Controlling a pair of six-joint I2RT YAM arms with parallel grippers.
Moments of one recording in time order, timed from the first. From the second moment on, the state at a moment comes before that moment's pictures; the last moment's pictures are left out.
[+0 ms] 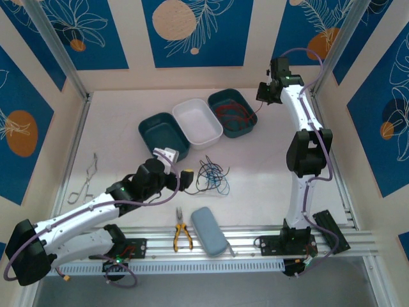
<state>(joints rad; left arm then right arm) -0.85 0.96 0.61 -0.18 -0.20 -0.33 0.06 2.14 2.10 -0.90 -0.03 0.24</state>
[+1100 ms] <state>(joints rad) -0.85 1.03 0.61 -0.18 -0.16 -0.34 0.24 2.32 2.25 -0.86 -0.09 -0.07</state>
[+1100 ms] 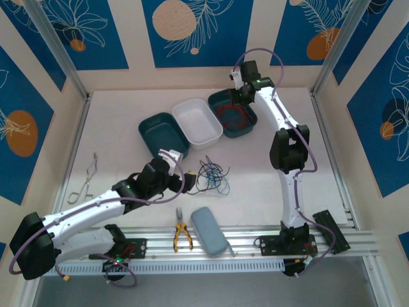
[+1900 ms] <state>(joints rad) -0.85 1.03 0.61 -0.18 -0.16 -0.34 0.20 2.46 2.39 -0.99 -0.20 0.09</state>
